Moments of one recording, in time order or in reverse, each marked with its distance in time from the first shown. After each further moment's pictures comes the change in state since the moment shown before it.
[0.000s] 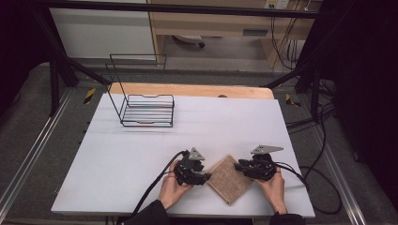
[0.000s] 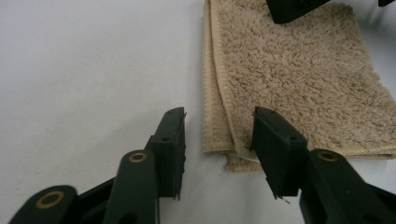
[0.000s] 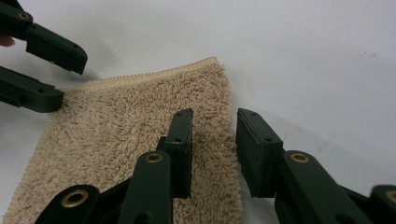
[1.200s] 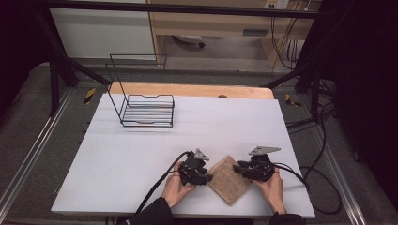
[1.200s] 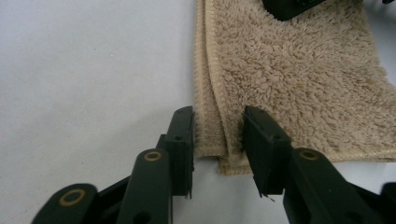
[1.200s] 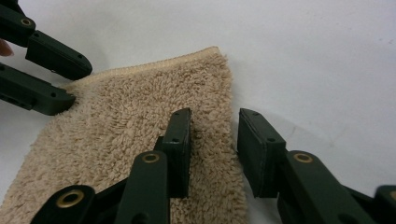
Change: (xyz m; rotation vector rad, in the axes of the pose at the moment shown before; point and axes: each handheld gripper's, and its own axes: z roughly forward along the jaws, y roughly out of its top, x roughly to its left) left arm -0.004 0.006 0.009 0.070 -0.011 -0.023; right arm 0.002 -0.003 0.006 0.032 0.001 0.002
